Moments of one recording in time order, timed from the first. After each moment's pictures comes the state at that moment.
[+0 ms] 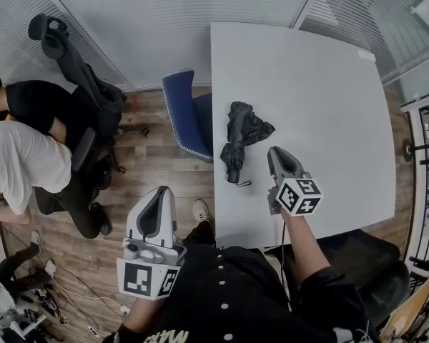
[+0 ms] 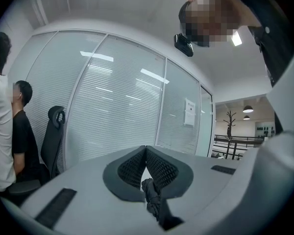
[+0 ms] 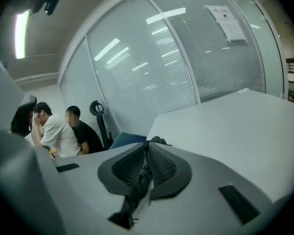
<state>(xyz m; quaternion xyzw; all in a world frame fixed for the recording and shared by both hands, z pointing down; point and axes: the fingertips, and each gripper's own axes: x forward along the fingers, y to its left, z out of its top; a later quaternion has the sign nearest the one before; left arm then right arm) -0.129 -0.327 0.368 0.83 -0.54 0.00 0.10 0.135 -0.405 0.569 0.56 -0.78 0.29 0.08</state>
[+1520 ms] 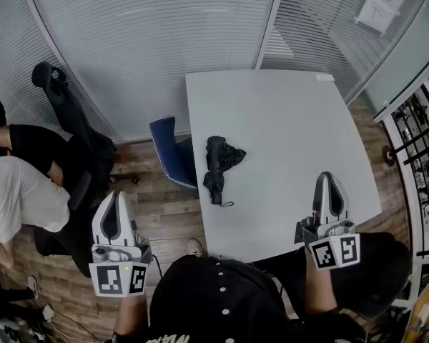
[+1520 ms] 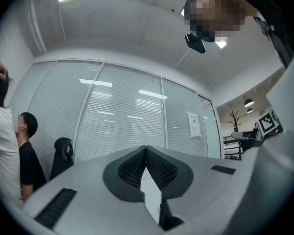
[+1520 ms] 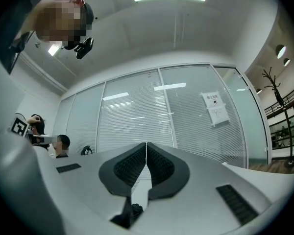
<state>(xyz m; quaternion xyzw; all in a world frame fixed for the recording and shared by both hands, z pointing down) -0.182 -0.319 0.291 0.81 -0.58 -0.06 -0.02 0.228 -0.278 0.296 0.67 -0.74 0.00 -0.11</state>
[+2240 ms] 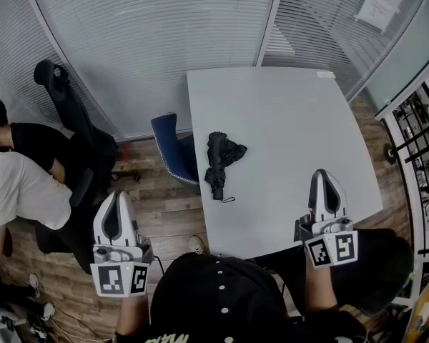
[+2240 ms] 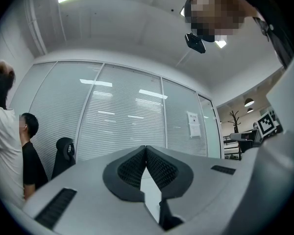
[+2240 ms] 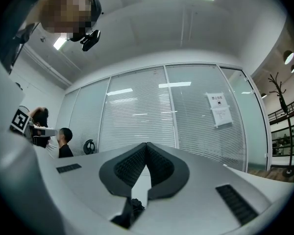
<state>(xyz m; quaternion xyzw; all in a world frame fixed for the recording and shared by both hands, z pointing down) -0.184 -0.304 0.290 0.81 -0.58 -0.06 -0.02 0.212 -0.273 0.301 0.66 -0.75 -0.02 -0.07</state>
